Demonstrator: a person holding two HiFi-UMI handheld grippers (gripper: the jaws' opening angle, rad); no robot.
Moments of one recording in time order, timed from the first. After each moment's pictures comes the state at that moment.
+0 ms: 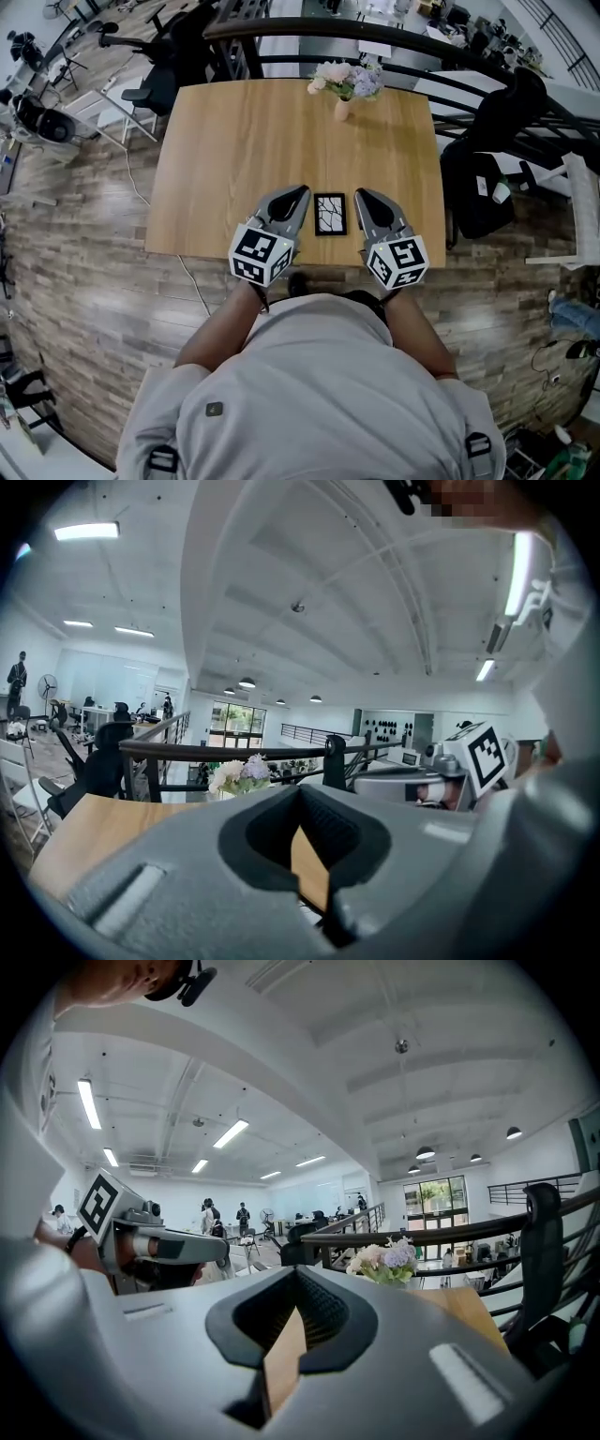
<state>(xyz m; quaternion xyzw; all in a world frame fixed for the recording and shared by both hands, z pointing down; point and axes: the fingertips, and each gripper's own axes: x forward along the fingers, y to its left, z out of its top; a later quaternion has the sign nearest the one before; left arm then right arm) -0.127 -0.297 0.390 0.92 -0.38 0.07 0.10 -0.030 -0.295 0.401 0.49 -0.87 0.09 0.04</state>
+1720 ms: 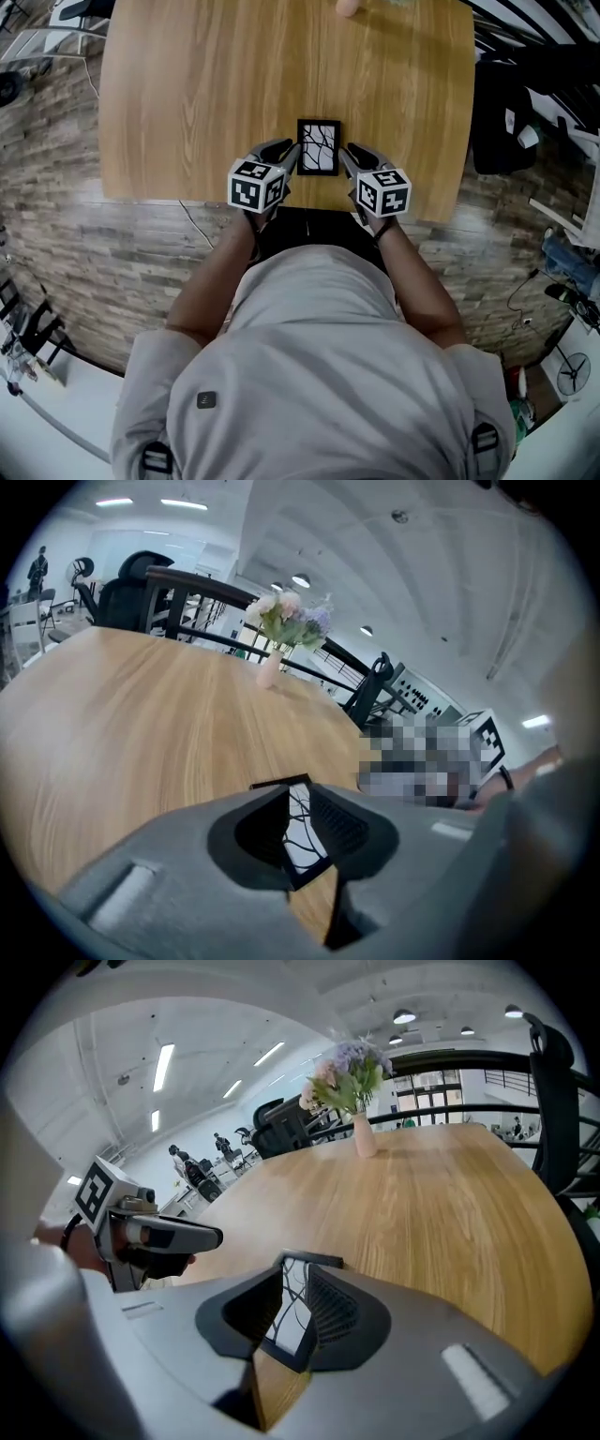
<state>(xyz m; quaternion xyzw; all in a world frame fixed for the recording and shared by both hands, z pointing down) -0.108 -0.349 0.690 0.81 -0.36 0.24 0.40 -0.001 -0.342 0.710 0.41 -0.79 0.39 0.24</state>
